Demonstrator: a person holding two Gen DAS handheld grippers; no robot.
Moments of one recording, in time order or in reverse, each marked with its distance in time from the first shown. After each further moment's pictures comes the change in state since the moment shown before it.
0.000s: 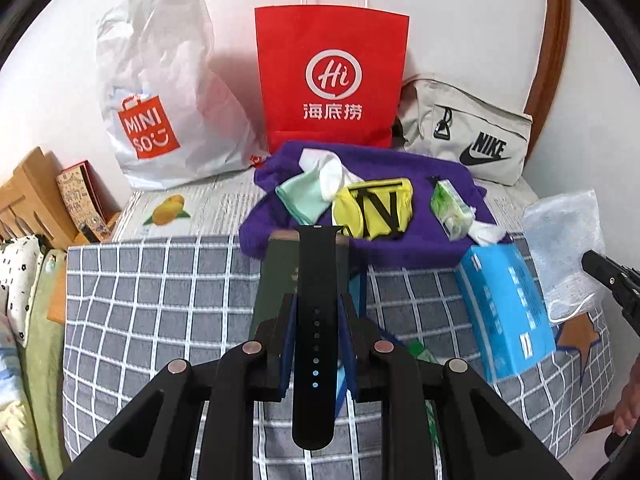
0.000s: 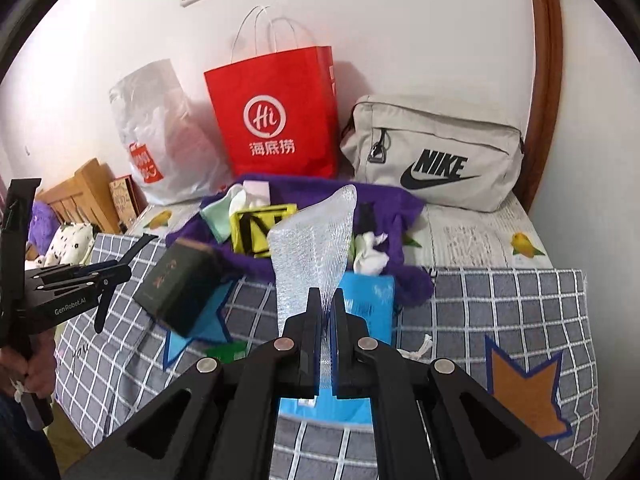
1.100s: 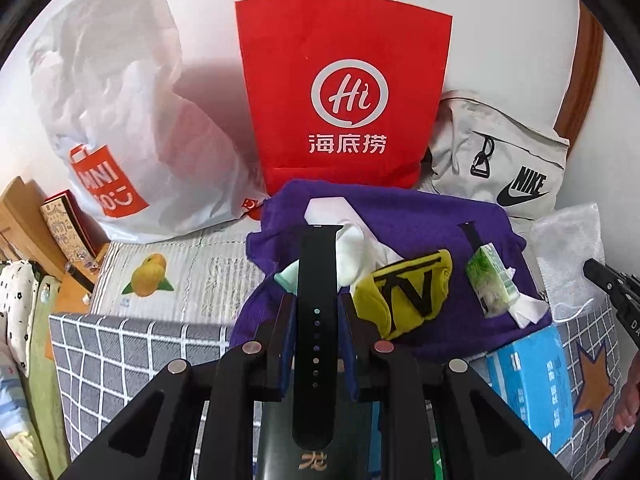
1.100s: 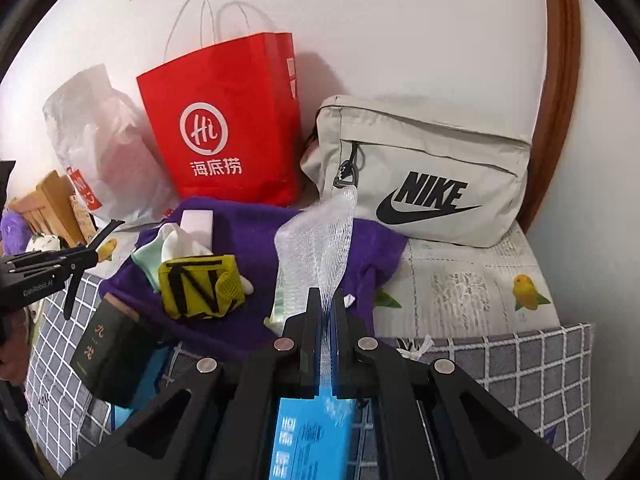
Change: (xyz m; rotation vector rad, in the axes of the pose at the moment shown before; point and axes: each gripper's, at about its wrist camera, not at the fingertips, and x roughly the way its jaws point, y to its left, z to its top) left arm 0.081 0.004 0.093 0.010 0.031 0.020; right arm 0.095 -0.036 0.070 0.013 0.033 -0.073
